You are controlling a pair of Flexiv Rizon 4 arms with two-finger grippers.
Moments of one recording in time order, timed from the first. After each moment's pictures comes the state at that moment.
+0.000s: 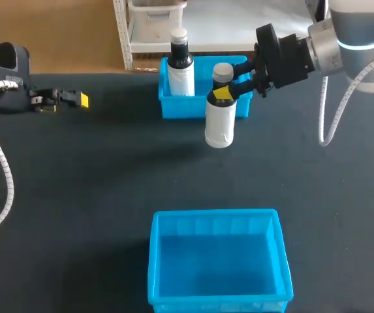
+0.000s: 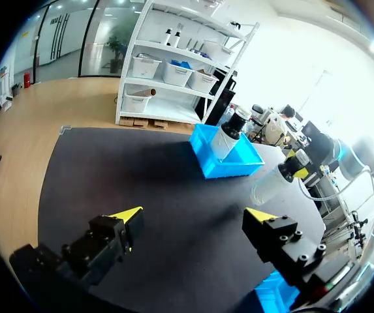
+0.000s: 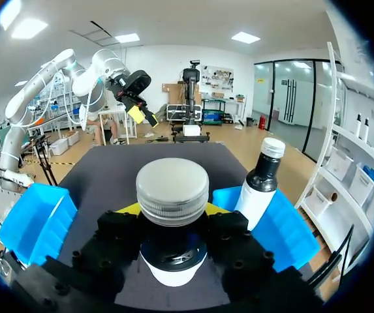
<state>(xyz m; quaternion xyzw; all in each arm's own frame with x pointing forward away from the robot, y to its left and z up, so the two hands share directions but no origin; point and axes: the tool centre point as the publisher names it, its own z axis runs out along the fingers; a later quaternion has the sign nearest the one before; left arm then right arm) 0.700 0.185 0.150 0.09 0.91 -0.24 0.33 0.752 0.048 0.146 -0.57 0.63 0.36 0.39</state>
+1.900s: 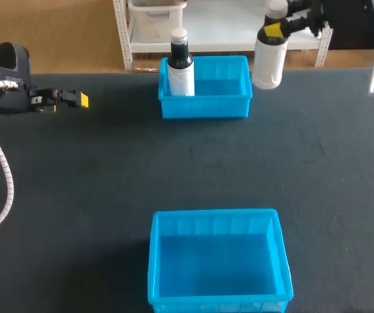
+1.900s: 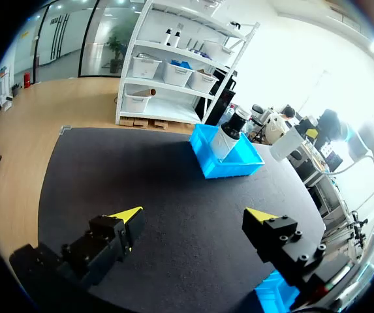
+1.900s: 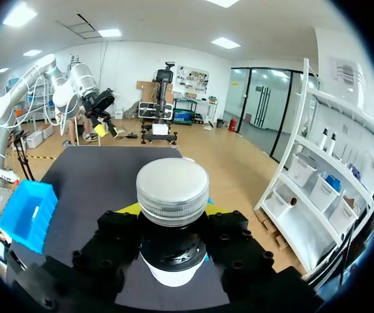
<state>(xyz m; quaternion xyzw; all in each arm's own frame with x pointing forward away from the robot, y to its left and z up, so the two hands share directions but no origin) 0.700 0.185 0.150 0.09 0.91 -0.24 0.33 0.836 -0.047 0.234 -0.55 0.65 0.28 0.45</state>
